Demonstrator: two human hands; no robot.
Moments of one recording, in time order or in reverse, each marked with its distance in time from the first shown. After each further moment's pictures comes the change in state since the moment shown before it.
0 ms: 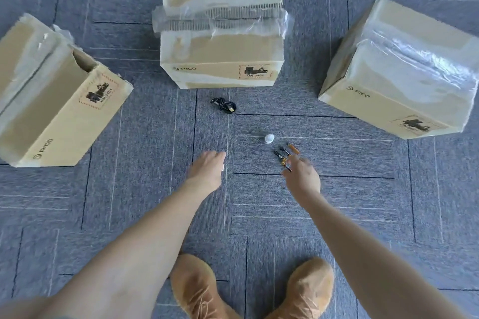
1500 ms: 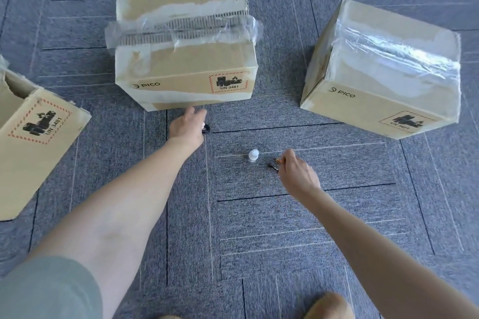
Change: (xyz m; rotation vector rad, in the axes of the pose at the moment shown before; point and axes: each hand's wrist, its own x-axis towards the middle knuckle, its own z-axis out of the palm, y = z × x) left_hand 0.150 0.002 -0.064 0.104 0.384 0.037; right_hand 0.077 0.029 0.022 -0.048 0.170 -0.131
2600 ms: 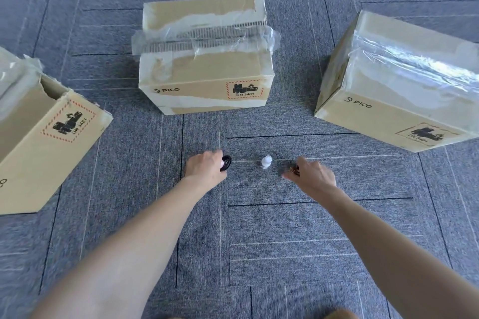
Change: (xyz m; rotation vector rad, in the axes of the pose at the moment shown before) left_hand -0.067 0.006 0.033 0.077 -0.115 0.065; right_hand 0.025 0.014 -0.006 -0.168 -0.133 -0.032
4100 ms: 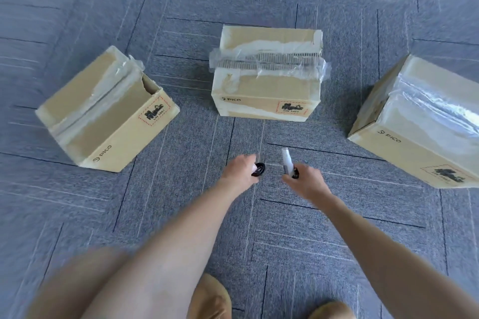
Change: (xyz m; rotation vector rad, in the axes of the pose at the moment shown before) left_hand -0.084 -0.007 -0.083 -0.450 -0.096 -0.114; right_hand -0.062 -0.113 -0.071 0.420 -0.188 -0.156
